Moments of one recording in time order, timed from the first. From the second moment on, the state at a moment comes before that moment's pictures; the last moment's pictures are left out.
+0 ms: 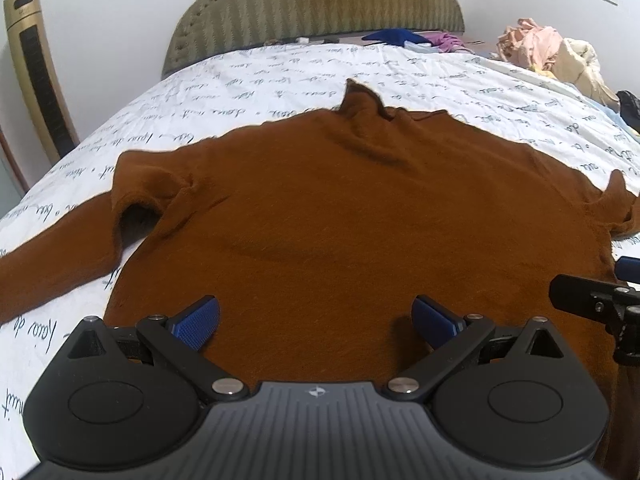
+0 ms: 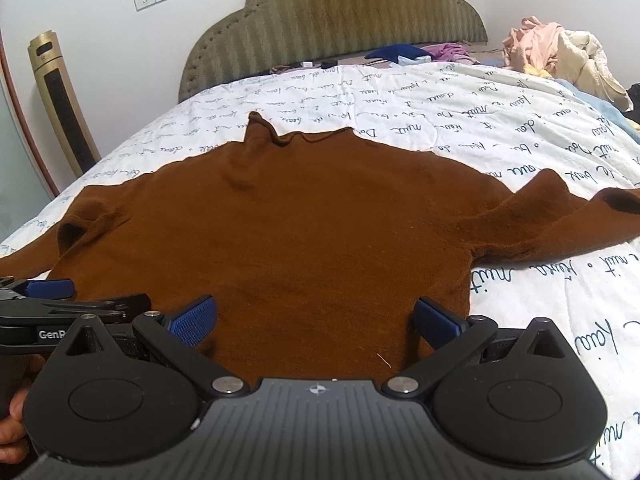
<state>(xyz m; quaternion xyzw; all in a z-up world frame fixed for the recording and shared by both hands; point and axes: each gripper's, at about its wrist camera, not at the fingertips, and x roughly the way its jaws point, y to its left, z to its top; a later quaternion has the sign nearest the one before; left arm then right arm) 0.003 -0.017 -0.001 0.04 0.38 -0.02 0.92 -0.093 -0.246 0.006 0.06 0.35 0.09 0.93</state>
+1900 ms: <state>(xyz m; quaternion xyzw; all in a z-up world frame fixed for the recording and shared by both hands) 0.013 -0.066 -0.037 0.10 0.32 -0.04 0.94 -0.090 -0.665 -0.057 0.50 0.11 -0.24 0.83</state>
